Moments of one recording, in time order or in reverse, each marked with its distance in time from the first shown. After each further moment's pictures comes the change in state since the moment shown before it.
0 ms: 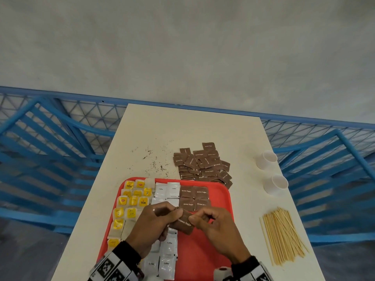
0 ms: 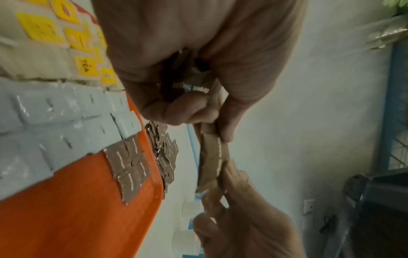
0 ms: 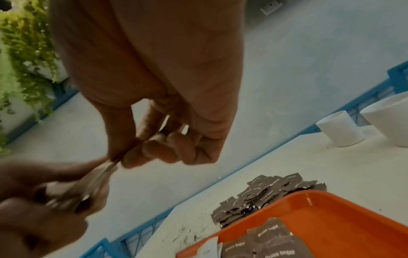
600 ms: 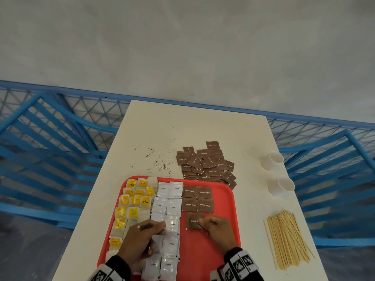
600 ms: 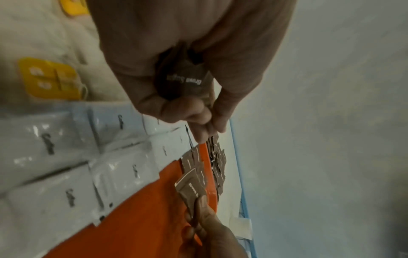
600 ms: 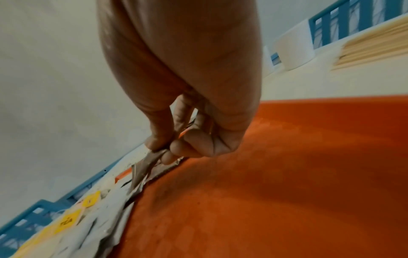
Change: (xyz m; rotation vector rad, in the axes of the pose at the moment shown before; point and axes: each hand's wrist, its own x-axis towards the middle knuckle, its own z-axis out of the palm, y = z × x) left_hand 0.000 -0.051 -0.028 -0.125 0.210 -0.344; right_hand 0.026 0.093 0.013 0.002 0.119 0.451
